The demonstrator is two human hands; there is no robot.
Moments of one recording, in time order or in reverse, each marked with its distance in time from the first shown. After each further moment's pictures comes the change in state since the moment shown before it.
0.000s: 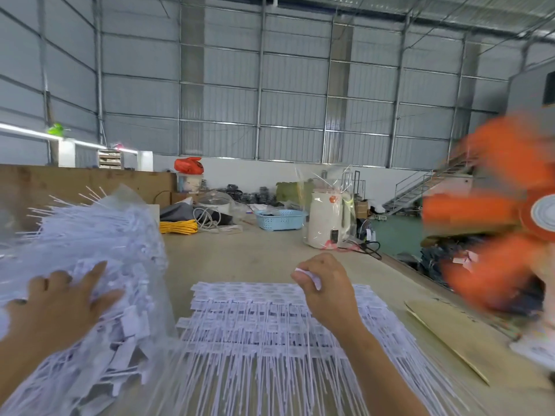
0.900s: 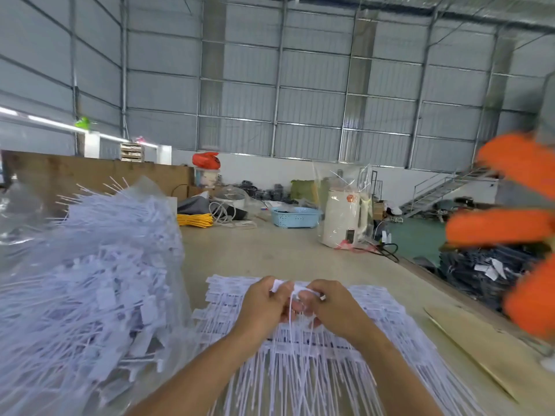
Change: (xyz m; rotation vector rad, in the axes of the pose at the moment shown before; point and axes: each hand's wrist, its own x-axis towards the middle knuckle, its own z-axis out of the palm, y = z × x) left_hand -0.088 0.217 -0.001 -1.402 -0.443 0.149; right_hand -0.004 -0.001 0.010 0.186 -0.452 0.260
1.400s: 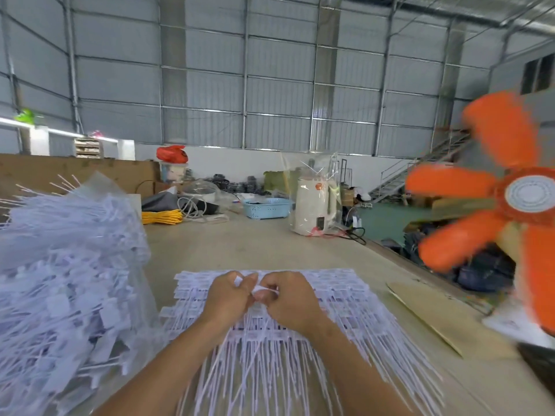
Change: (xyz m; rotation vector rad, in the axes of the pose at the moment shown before) left_hand 0.017 -0.012 -0.001 0.214 0.104 -0.018; right_hand -0.006 -0.003 0.018 -0.298 0.093 -0.184
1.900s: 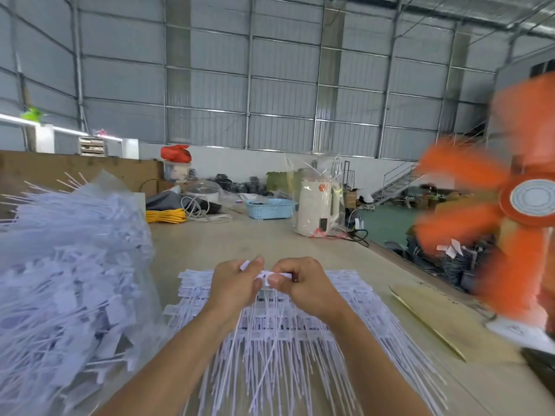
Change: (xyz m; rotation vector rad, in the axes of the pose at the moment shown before) left_hand -0.005 0.021 0.002 -0.351 -0.048 -0.060; right_hand 0.000 -0.004 -0.031 0.336 -0.004 -0.099
